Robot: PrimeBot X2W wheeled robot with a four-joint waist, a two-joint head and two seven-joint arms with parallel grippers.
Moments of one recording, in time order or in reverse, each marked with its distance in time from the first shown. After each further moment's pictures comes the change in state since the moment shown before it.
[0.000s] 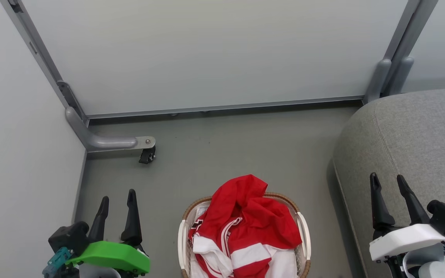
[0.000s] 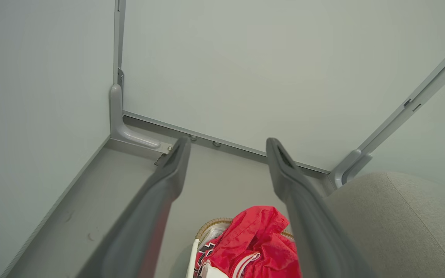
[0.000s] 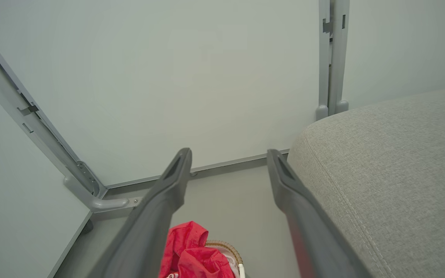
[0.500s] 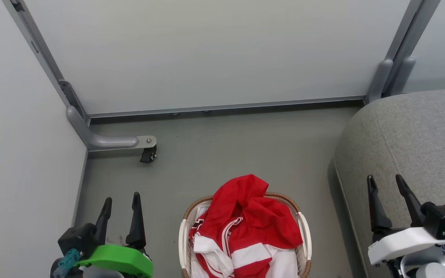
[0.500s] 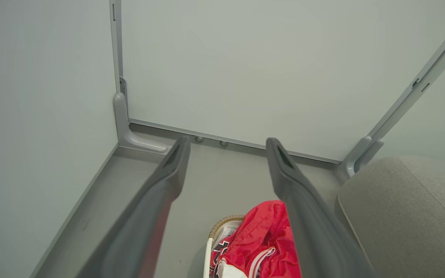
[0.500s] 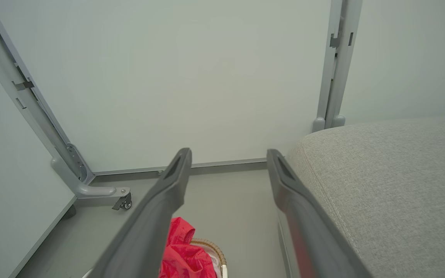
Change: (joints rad) left arm 0.000 0.001 -0.014 0.026 0.092 0.000 -0.029; right arm 0.008 -0.002 -0.001 -0.001 -0.122 0.000 -0.030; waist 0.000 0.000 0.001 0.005
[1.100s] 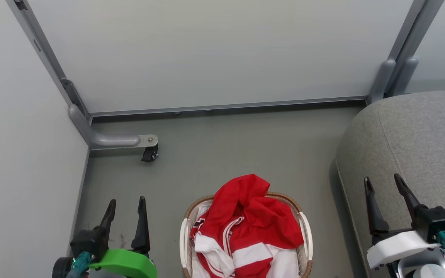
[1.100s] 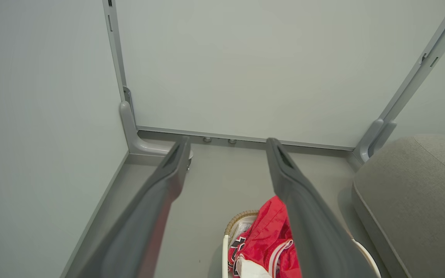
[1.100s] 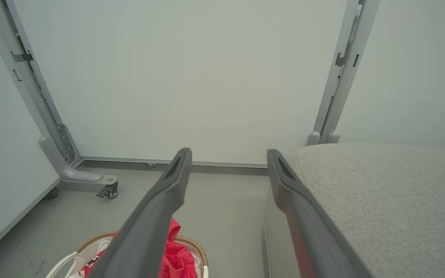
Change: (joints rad) left arm 0.000 0.001 -0.016 0.034 0.112 0.007 -0.035; right arm 0.006 -0.002 0.000 -0.002 -0.140 0.000 -0.036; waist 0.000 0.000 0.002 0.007
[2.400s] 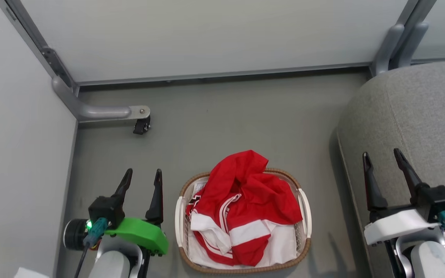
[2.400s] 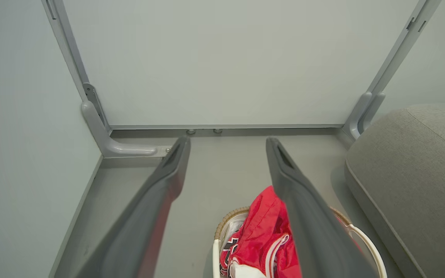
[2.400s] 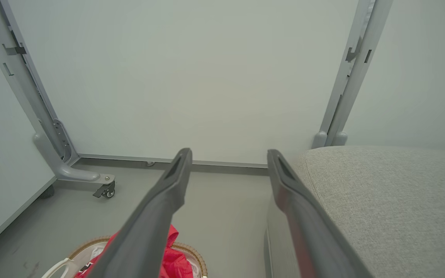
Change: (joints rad) left arm -0.147 0.001 -0.065 0.087 0.043 -0.023 -0.007; right arm -0.073 -0.001 0.007 -0.026 -0.008 0.000 -0.005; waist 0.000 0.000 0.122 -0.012
